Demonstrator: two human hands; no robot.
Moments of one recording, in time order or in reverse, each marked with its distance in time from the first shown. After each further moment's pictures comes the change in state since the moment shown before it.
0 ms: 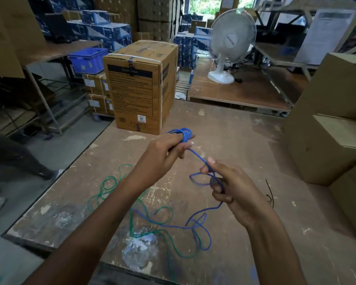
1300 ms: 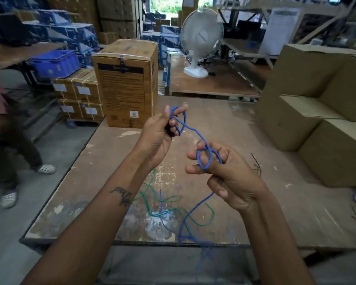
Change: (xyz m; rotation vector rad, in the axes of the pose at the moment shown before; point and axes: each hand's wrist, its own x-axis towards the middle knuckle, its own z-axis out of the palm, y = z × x) left_hand -0.031 0.014 -0.062 -1.206 0.032 -0.457; right_hand -0.109 -0.005 0.132 0.183 -0.089 -0.149
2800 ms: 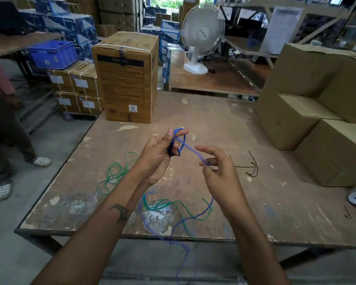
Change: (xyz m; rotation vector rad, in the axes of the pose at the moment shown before) left_hand -0.047 -0.038 -0.016 0.100 0.012 -0.087; right_hand 0.018 0.074 -0.031 -0.729 0.460 -0.253
